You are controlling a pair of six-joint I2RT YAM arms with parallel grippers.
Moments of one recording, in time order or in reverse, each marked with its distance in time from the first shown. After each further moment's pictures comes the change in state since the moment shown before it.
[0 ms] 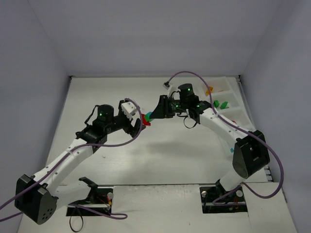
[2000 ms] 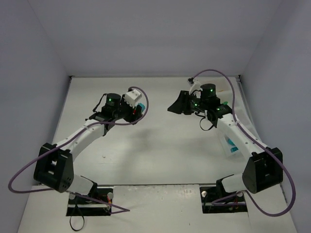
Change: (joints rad) left arm 0.111 0.377 0.176 0.051 -0.084 -0.071; right arm -0.230 -0.229 -0.139 -0.048 0.132 -0.049
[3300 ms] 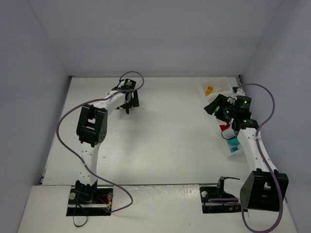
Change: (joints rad) left arm 0.072 0.742 0.725 -0.499 -0.595 -0.592; right arm -0.409 -0.196 -0.213 -0.031 0.220 -0.018
